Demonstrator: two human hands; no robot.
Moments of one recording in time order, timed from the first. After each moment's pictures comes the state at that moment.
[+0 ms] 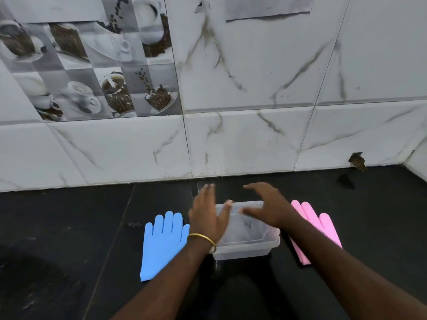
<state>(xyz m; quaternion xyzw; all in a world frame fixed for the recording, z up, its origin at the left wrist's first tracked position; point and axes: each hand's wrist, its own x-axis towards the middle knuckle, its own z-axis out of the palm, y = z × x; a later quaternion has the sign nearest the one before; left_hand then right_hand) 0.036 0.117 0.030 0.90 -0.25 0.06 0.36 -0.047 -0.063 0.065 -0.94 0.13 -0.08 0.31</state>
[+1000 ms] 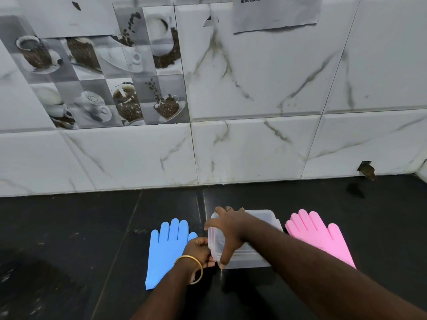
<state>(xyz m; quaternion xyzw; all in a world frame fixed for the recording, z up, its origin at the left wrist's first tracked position) 0.042 0.170 -0.006 0.77 0.04 -0.35 0.53 0.022 0.022 0.060 -0.97 -0.05 0.24 0.02</state>
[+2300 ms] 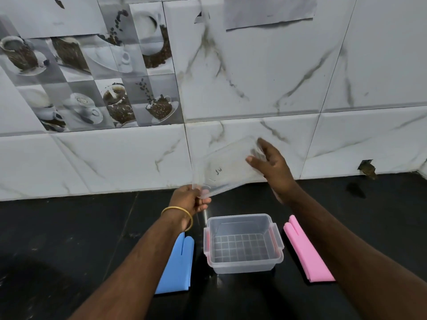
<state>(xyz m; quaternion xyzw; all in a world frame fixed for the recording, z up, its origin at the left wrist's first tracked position) 0.115 0.130 0.091 0.65 0.01 -0.26 0.72 0.011 -0.082 0.135 -0.71 0.09 -0.25 0.66</state>
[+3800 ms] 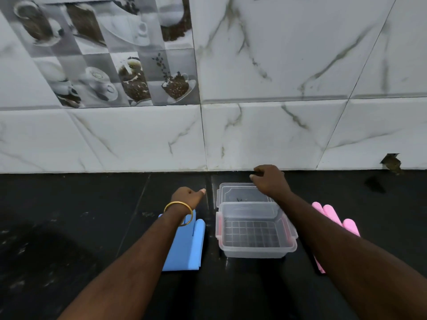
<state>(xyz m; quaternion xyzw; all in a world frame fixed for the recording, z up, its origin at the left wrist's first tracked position) 0.141 0.172 0.036 0.91 -0.05 -0.16 0.37 0.047 -0.064 0.066 -0.90 0.24 -0.11 0.35</state>
